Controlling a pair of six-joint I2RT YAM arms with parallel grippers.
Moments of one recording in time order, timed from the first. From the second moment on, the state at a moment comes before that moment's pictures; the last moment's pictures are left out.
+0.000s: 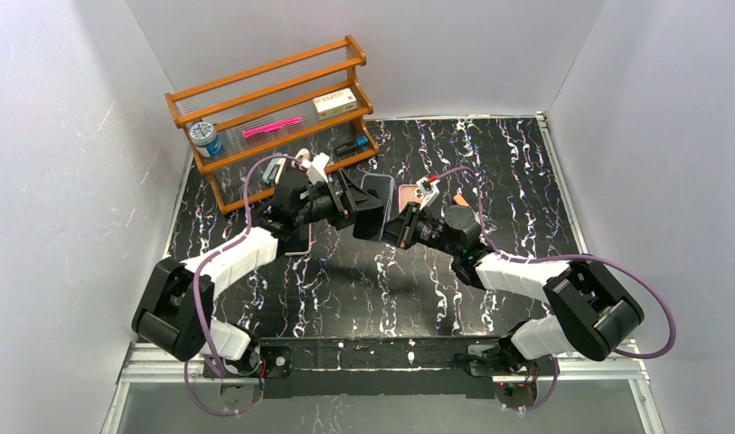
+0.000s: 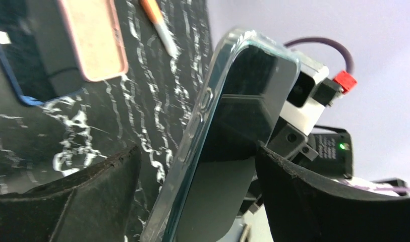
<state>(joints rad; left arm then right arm) -0.49 1.40 0.75 0.37 0.57 -1.09 0.69 1.38 0.51 0.83 -0.46 0.89</state>
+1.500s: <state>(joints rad) -1.13 1.42 1.10 -0.51 -0.64 -0.03 0.68 1.38 0.53 0.53 -0.39 1.21</state>
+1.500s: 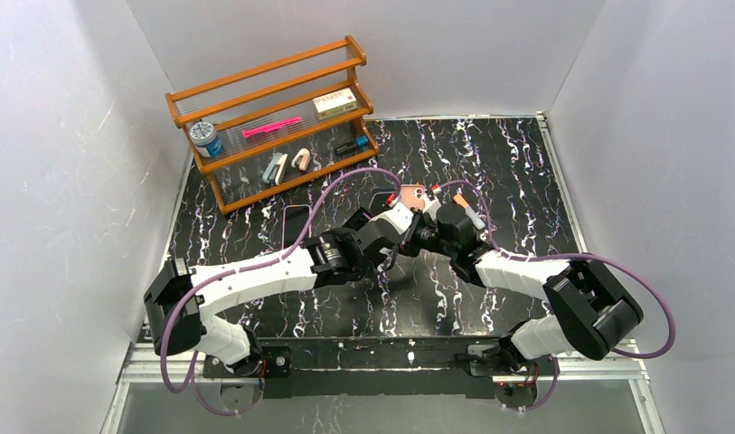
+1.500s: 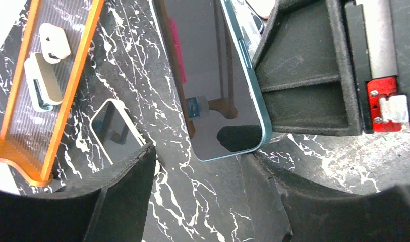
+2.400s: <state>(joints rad) -1.14 1.42 1.05 -0.38 -0.73 0.11 0.66 1.45 0.53 0.65 -0.46 1.32</state>
